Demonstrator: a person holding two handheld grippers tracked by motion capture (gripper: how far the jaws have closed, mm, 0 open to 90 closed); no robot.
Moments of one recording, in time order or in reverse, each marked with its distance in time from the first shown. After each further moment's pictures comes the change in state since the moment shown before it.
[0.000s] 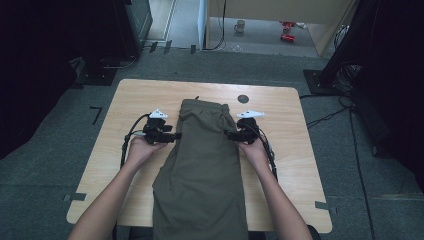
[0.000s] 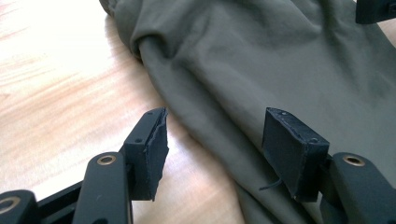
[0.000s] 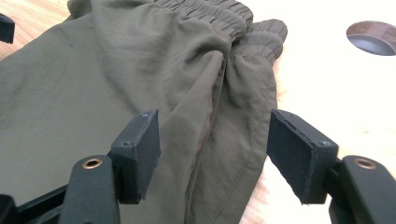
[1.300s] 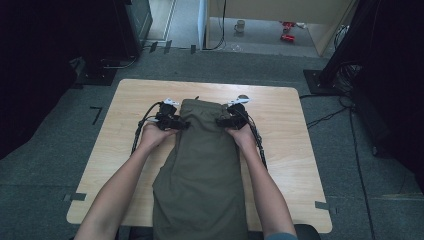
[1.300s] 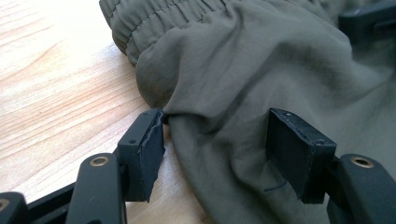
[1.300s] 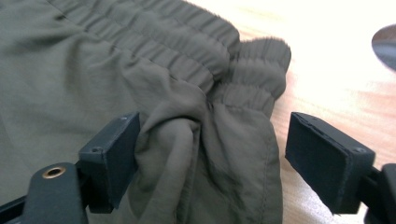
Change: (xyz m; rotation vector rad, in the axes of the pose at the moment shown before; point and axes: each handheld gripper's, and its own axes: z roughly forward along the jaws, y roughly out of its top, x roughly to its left) left arm 0.017 0.036 0.051 0.045 0.033 -0.036; right arm -0.014 0.032 0.065 0.077 -0.044 0.064
